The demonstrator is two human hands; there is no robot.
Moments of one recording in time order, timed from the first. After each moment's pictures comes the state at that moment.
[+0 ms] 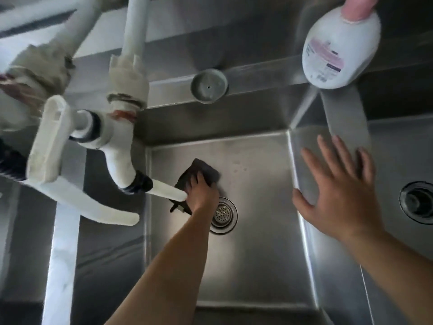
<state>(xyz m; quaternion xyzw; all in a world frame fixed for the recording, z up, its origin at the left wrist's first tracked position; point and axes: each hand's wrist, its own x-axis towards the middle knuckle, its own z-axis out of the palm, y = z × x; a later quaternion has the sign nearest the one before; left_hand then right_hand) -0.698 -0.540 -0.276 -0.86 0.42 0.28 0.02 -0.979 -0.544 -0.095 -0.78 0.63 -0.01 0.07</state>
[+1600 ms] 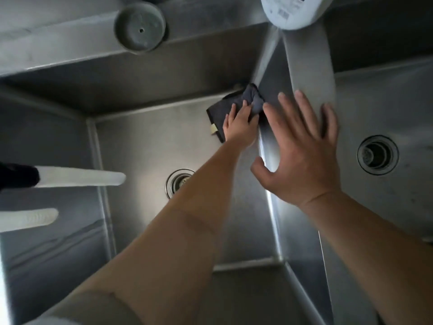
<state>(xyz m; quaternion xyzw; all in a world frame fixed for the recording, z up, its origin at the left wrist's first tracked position) -0.881 -0.650 -0.307 -0.71 0.57 0.41 -0.05 -0.981 -0.558 -0.102 -0.77 0.63 -0.03 0.08</state>
